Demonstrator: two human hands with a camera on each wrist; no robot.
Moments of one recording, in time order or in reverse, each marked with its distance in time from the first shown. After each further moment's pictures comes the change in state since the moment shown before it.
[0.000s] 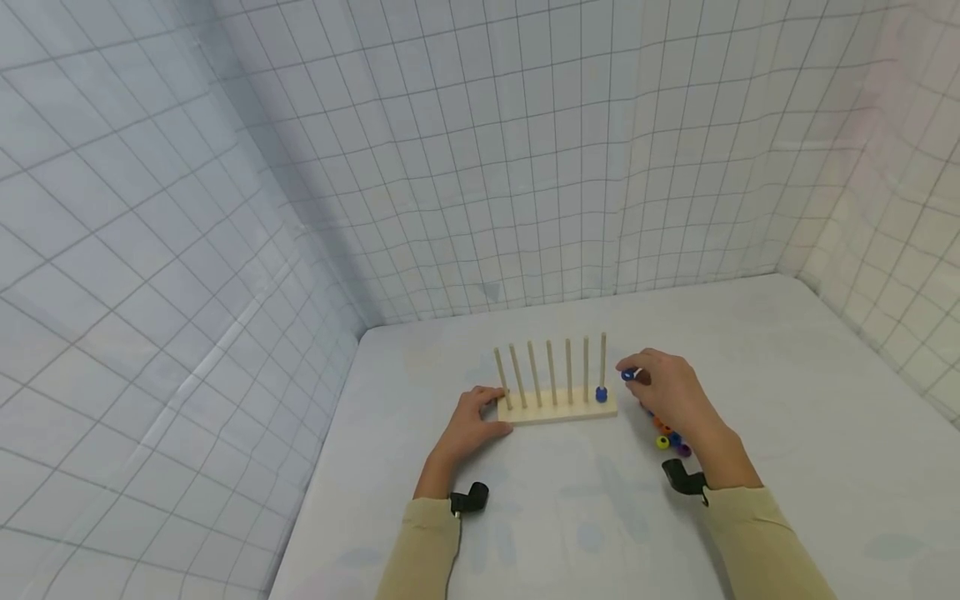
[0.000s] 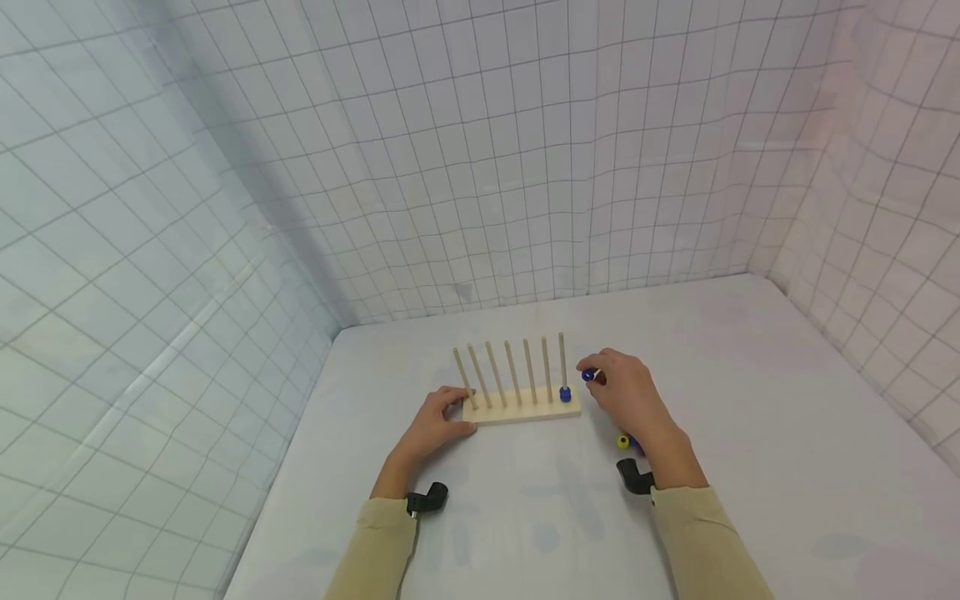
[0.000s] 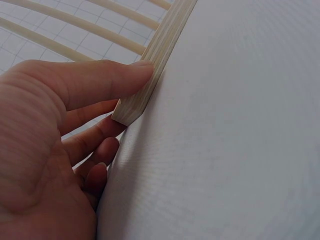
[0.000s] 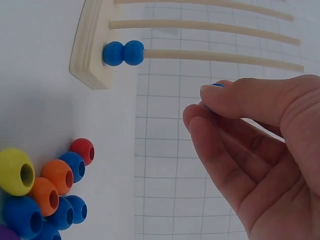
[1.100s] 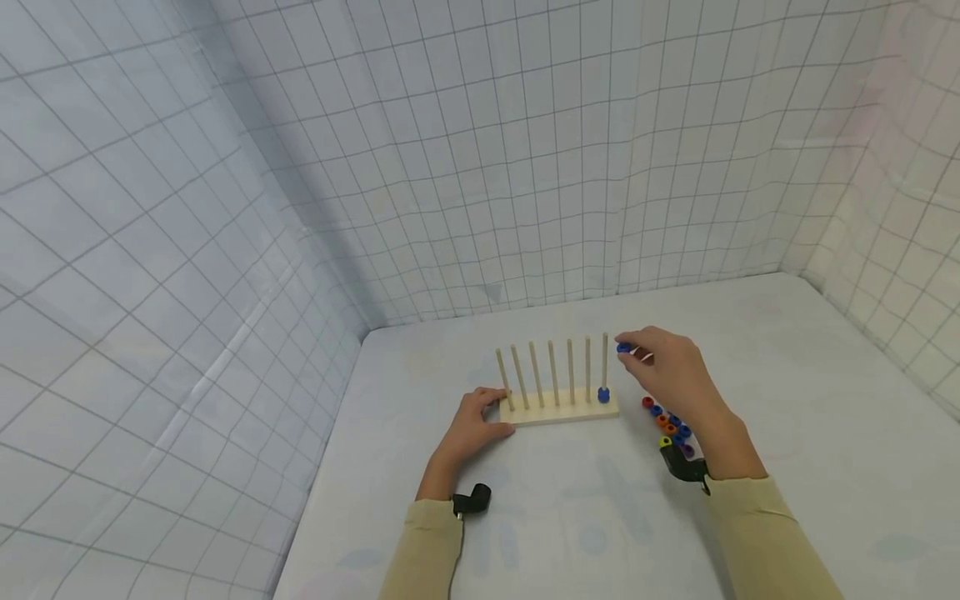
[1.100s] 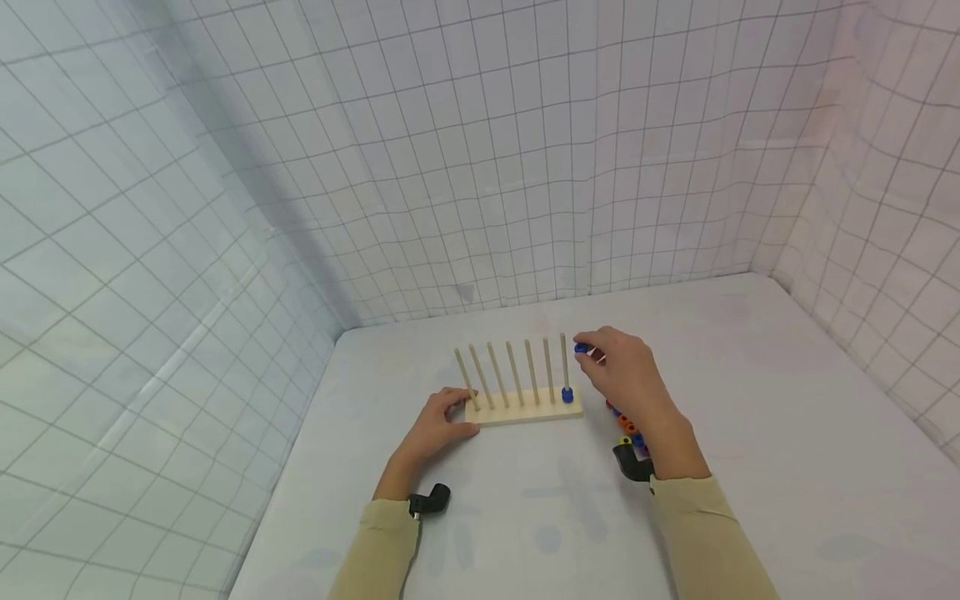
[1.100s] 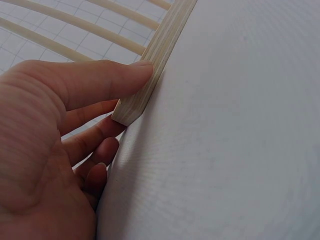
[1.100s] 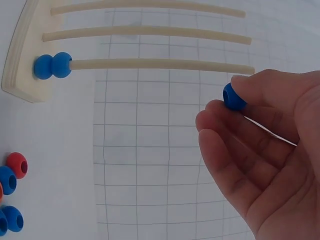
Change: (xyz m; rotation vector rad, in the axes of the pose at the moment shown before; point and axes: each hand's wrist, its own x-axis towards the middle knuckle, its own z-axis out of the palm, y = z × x) left_hand 0.000 0.002 0.000 0.011 -0.002 -0.010; right_hand 0.011 -0.029 -0.024 0.008 0.122 -0.052
